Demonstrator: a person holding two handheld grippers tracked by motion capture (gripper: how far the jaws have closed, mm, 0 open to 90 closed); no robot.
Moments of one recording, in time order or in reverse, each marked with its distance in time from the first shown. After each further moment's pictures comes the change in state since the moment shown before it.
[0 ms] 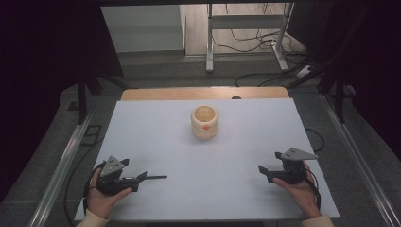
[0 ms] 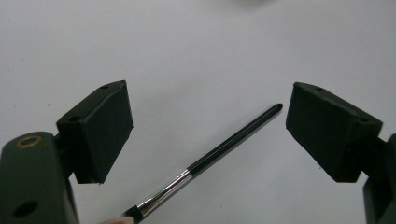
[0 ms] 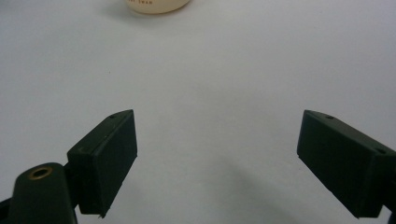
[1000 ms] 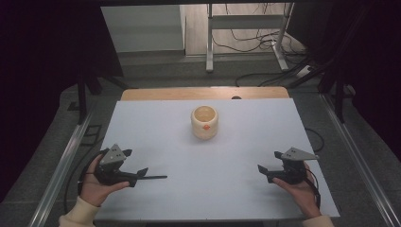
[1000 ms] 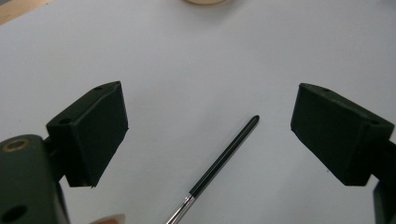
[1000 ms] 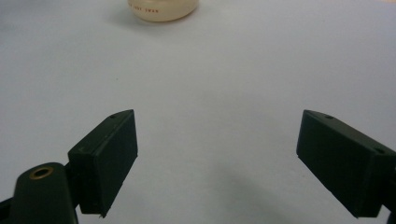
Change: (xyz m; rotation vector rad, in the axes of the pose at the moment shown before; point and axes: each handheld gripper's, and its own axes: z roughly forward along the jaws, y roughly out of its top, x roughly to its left) left arm 0.006 0.047 -0.013 0.073 -0.108 0.194; right arm 0.002 0.002 -0.002 -0.020 0.013 -0.006
